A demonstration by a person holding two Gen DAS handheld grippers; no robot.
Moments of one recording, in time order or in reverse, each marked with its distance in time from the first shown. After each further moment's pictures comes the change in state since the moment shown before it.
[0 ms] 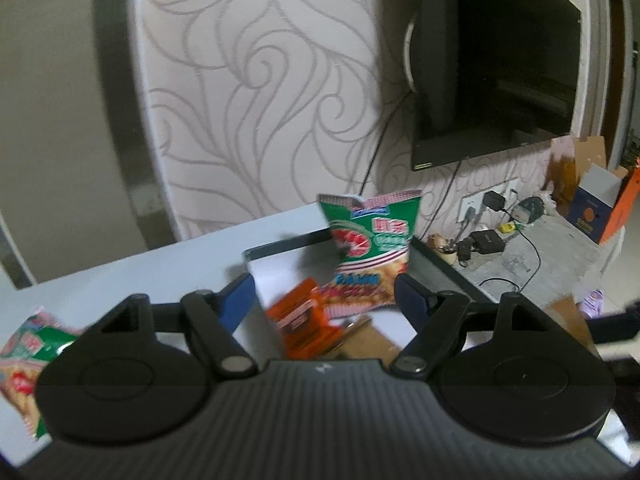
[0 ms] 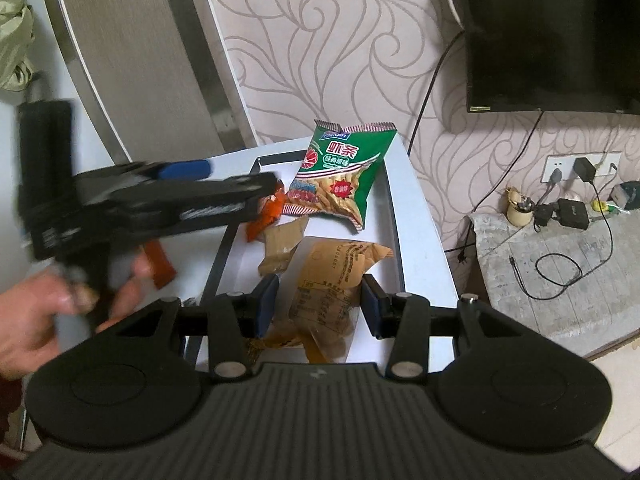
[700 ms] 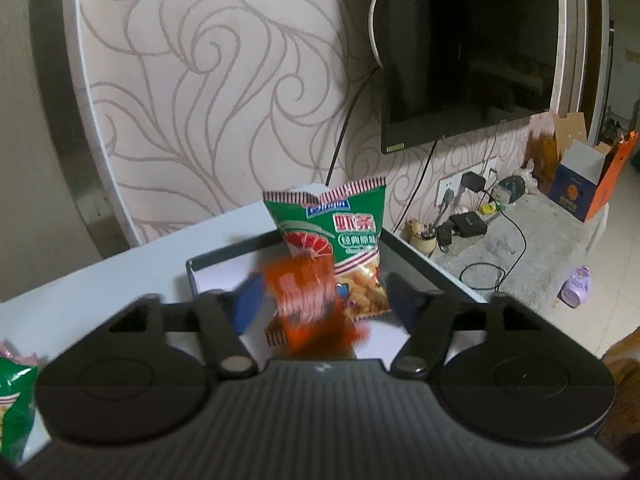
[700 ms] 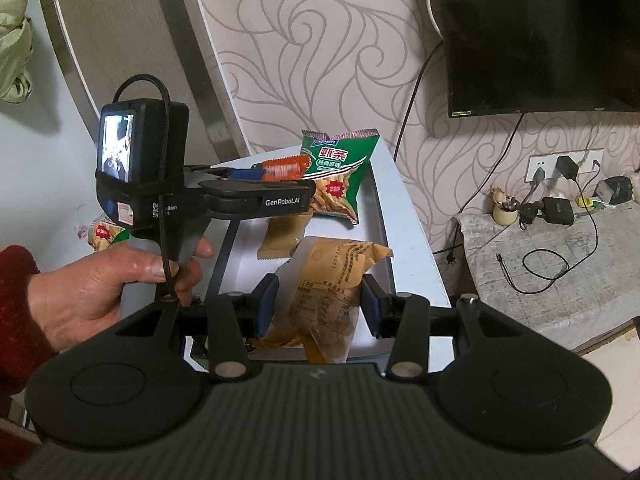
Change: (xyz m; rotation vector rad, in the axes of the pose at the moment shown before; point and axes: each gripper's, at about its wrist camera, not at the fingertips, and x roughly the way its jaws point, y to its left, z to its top) left arm 0.049 -0.025 0.005 0.071 0.026 -0.086; right arm -0.037 0.007 -0.018 0.031 -0.040 -0.033
